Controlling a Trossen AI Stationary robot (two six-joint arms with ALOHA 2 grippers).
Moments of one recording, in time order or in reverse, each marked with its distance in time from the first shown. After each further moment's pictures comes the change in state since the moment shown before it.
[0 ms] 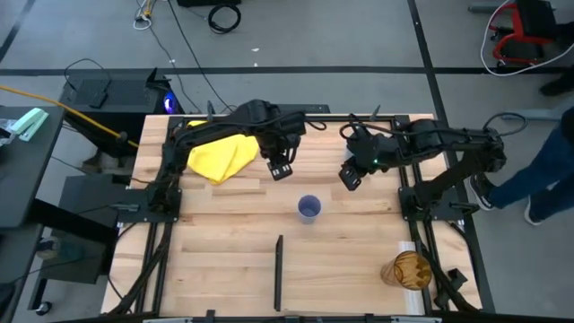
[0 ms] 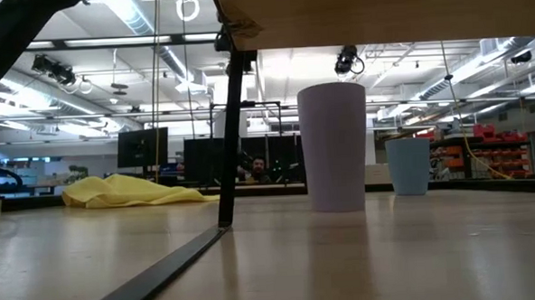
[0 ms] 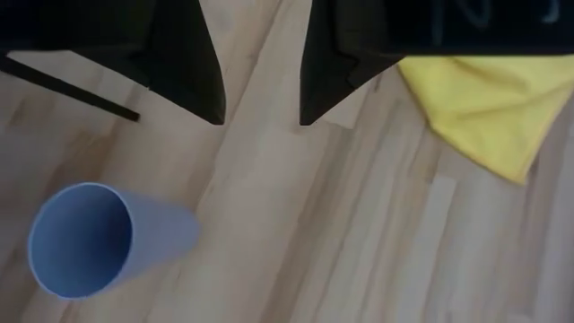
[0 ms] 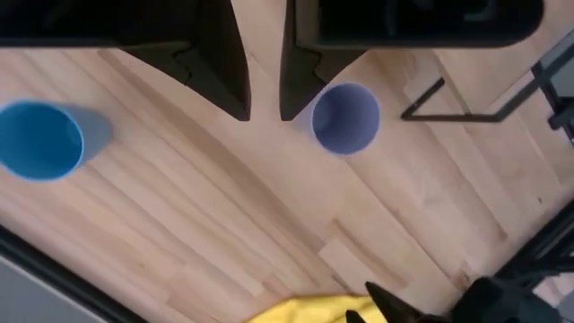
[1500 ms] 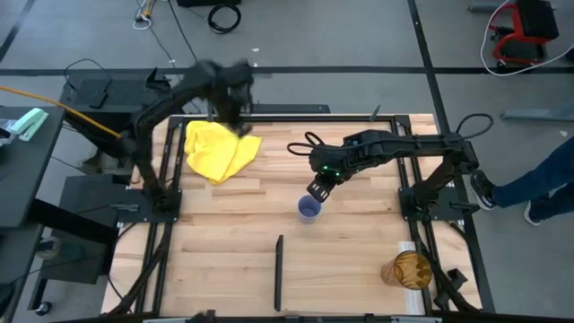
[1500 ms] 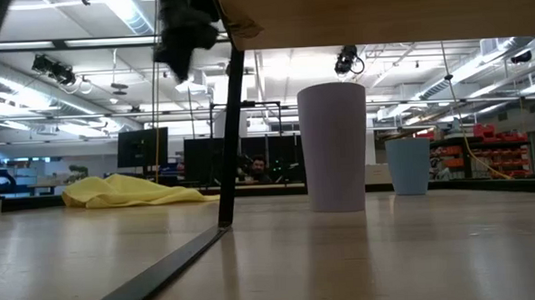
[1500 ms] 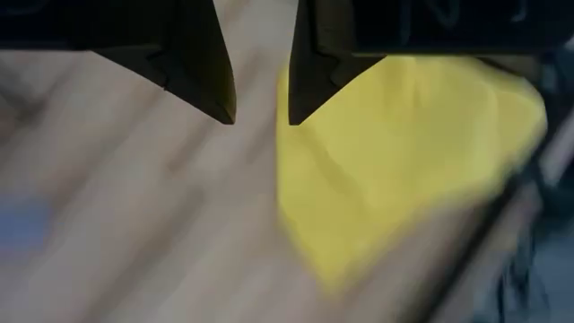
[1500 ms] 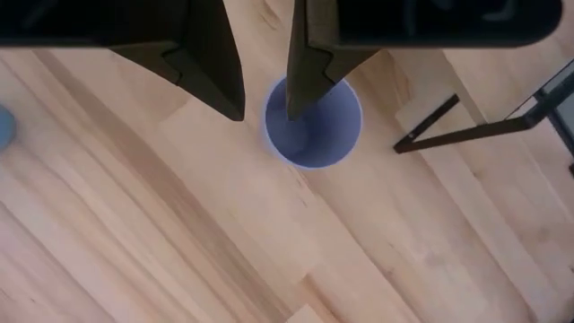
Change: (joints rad) left arm 0.409 -0.321 -0.370 0.004 -0.022 0.104; right arm -0.082 0.252 0.000 0.126 -0.222 -0.096
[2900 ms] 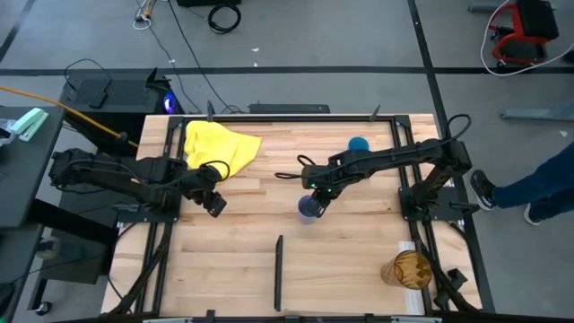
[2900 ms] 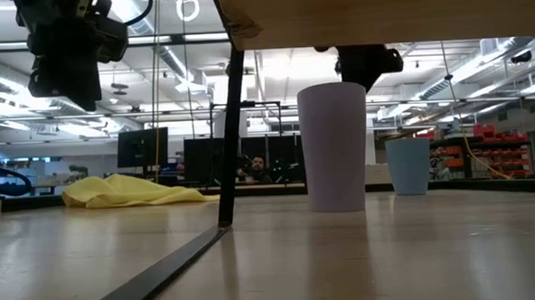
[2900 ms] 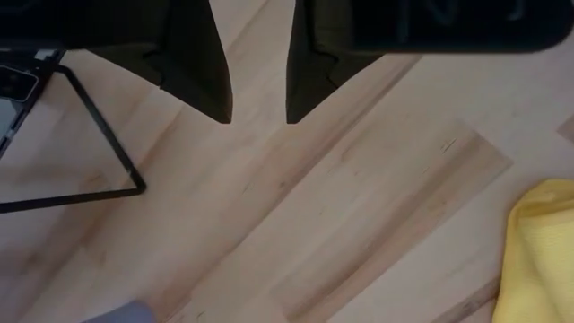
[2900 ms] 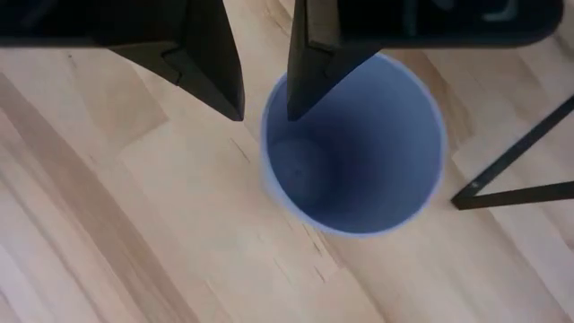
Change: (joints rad) left arm -0.708 -0.830 -1.189 0.738 -0.055 -0.900; right arm 0.003 0.060 -0.285 0.206 -0.102 -0.039
